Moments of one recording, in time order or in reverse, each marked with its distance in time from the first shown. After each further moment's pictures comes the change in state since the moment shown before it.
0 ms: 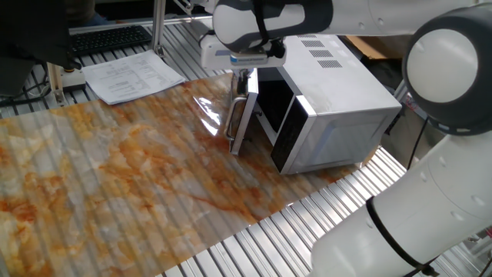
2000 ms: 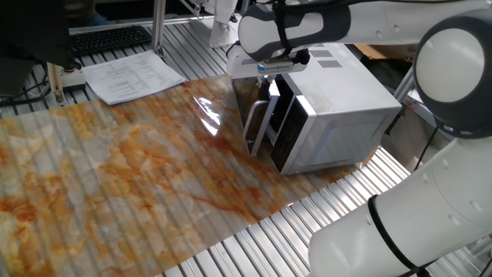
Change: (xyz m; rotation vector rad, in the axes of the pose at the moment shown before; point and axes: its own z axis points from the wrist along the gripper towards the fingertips) arm 0.003 -0.056 0.019 -0.001 -0.016 -0.070
